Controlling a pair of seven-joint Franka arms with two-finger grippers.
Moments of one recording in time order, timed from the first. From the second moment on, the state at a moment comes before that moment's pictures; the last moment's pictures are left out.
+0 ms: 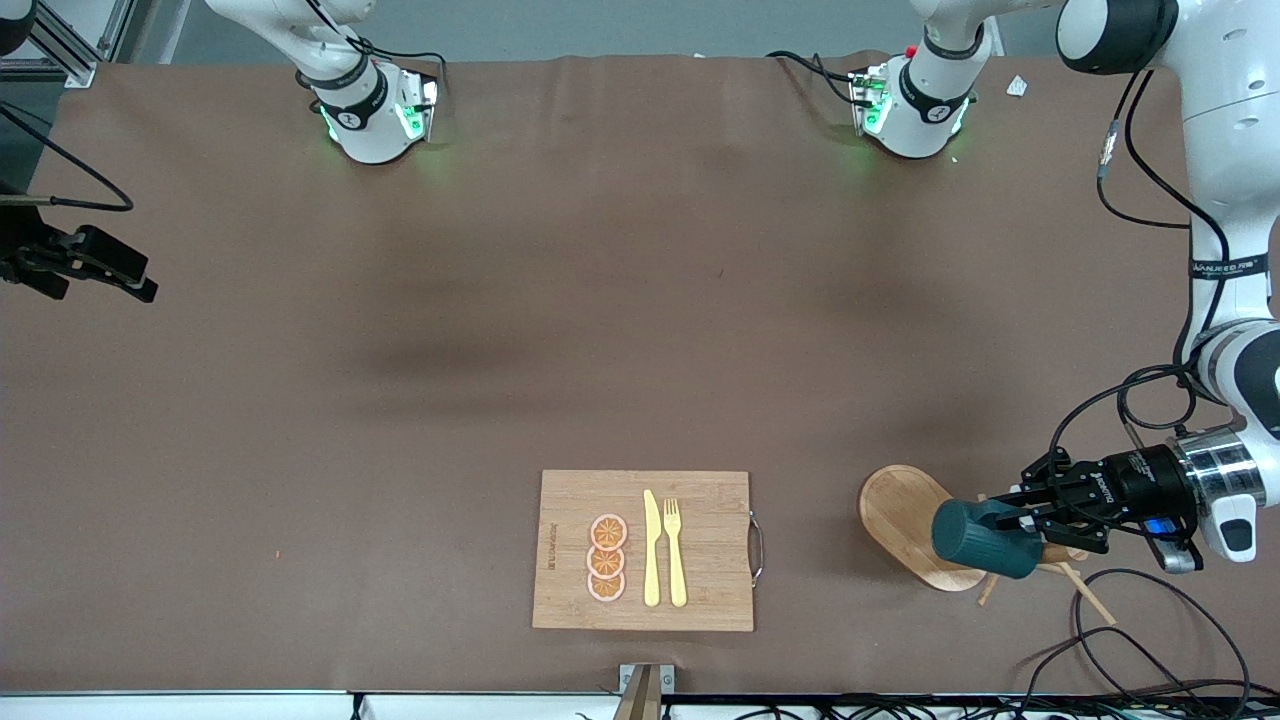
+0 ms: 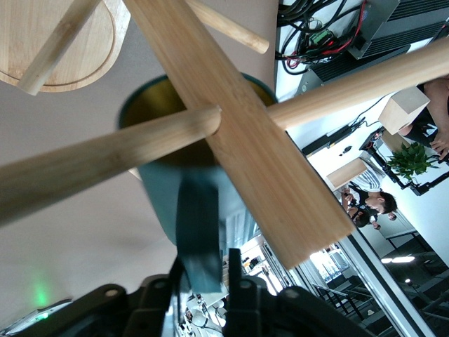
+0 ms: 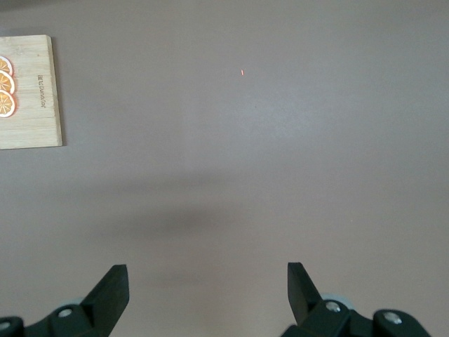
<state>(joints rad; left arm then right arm) 0.17 0.75 -0.02 -1.23 -1.11 1.78 -0.61 -0.05 0.05 0.04 -1.48 0.01 1.57 0.05</state>
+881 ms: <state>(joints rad) 0.14 0.66 -0.04 -1.21 -1.00 1.76 -0.63 -0.05 0.05 0.04 -1.48 0.01 1.57 0.05</state>
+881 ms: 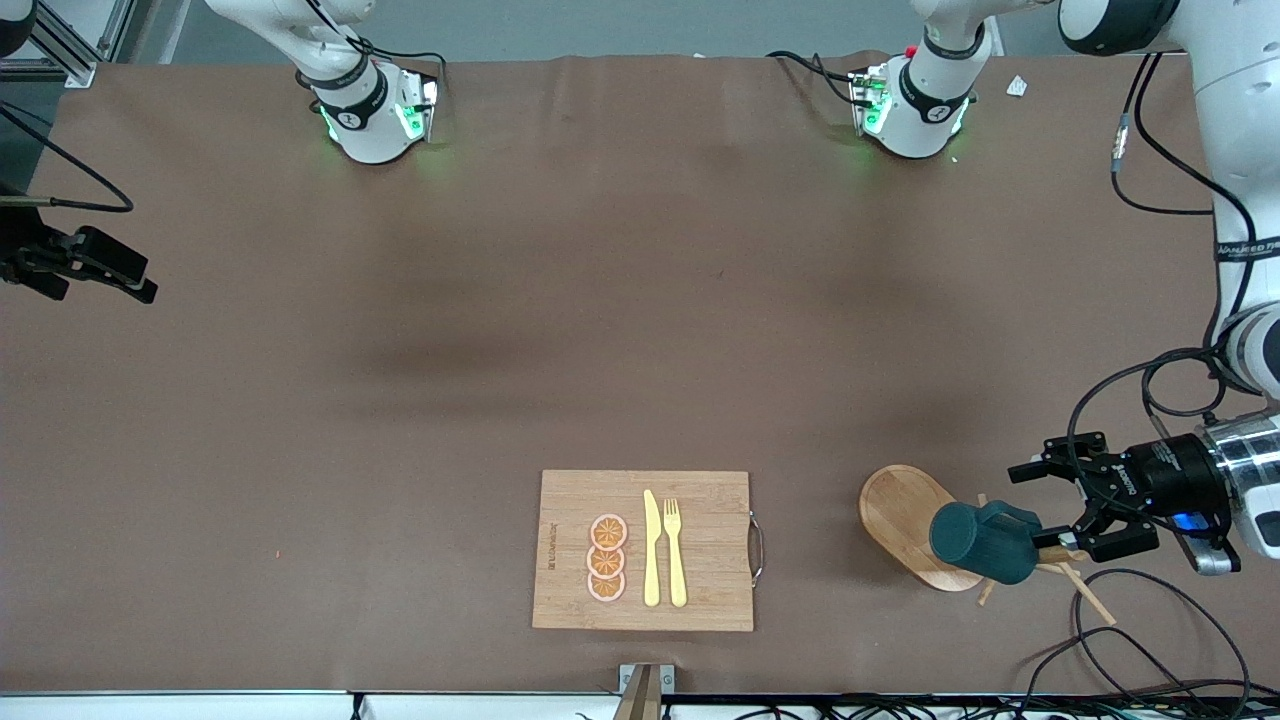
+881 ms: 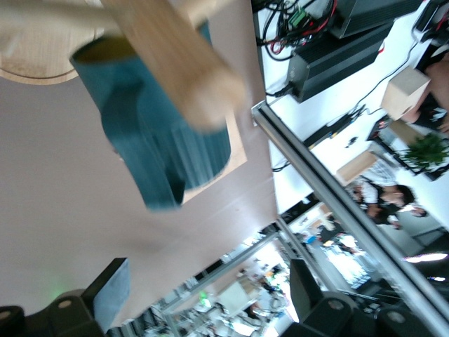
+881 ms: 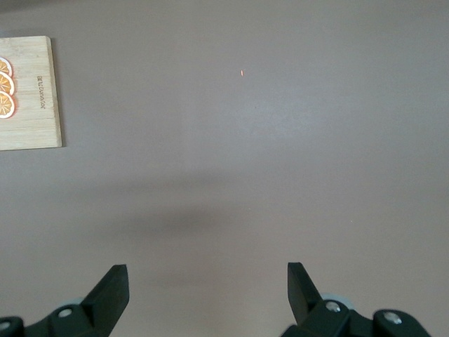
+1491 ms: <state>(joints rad) 0.00 0.45 -0.13 -1.20 -0.34 1.71 -0.59 -0.05 0.05 0.04 -1.49 0.01 1.57 0.05</state>
